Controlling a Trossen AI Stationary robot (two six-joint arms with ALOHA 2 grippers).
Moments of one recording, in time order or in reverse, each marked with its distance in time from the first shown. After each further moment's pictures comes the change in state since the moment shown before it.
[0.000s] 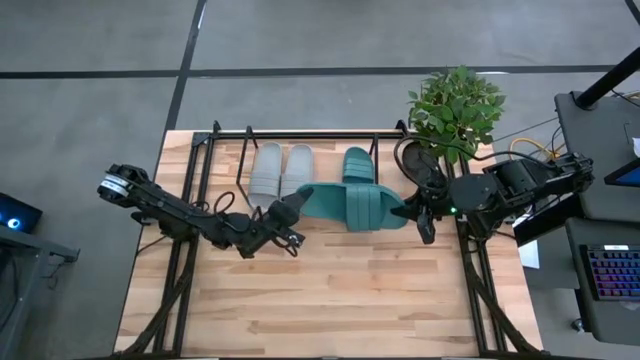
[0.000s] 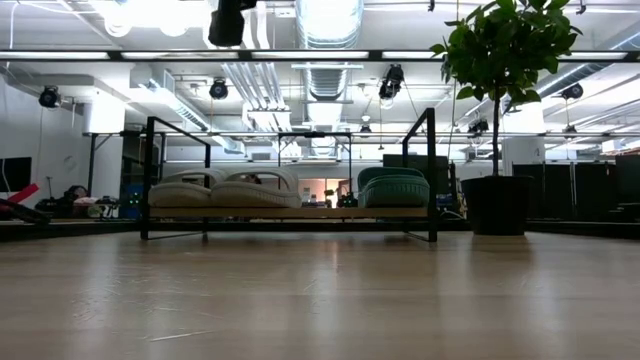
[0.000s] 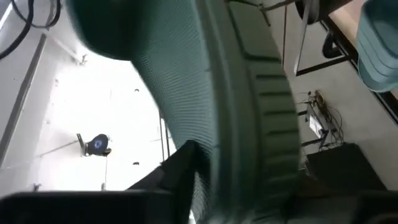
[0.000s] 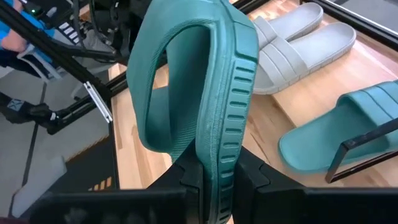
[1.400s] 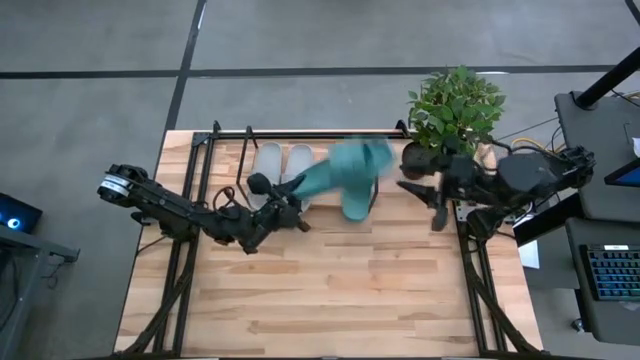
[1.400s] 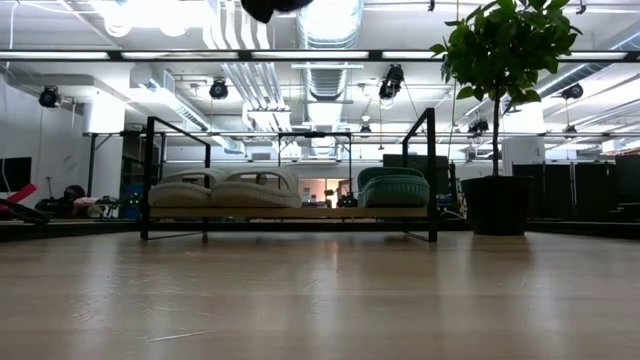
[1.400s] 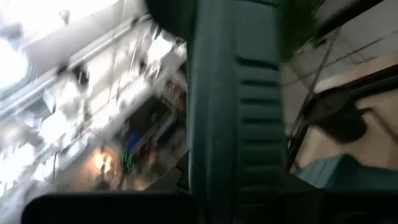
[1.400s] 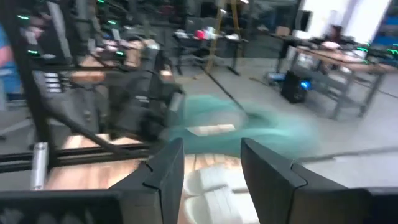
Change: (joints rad) left arm 0.057 -0.004 -0.001 0.066 -0.070 -1.057; right arm 0.107 -0.022 0.095 0.344 0.335 -0.701
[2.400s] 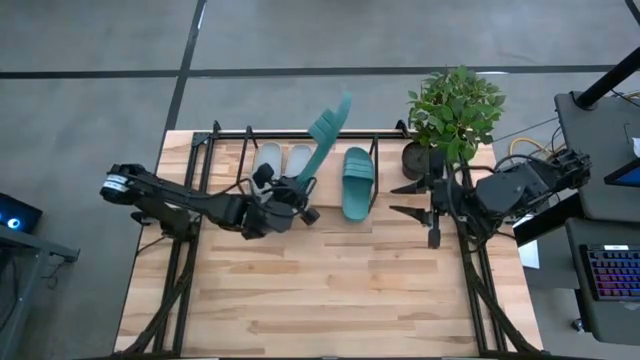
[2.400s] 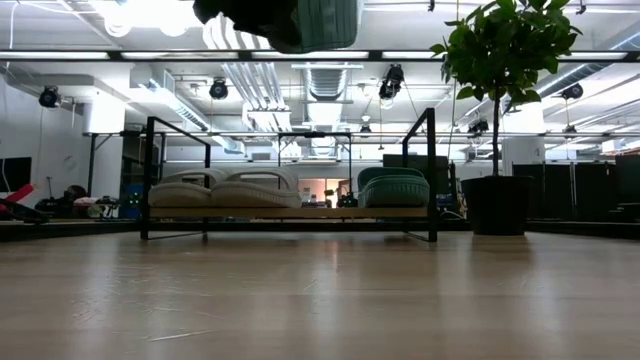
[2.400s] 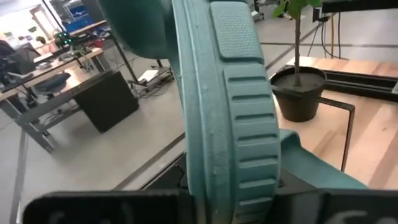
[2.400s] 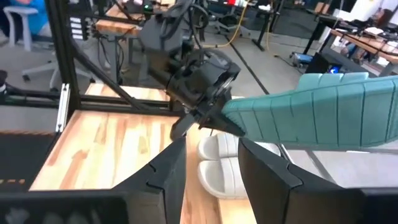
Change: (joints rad) left arm 0.071 0.020 0.288 -1.043 0.030 -1.192; right arm 0.009 0.050 -0.005 -0.136 -0.088 0.002
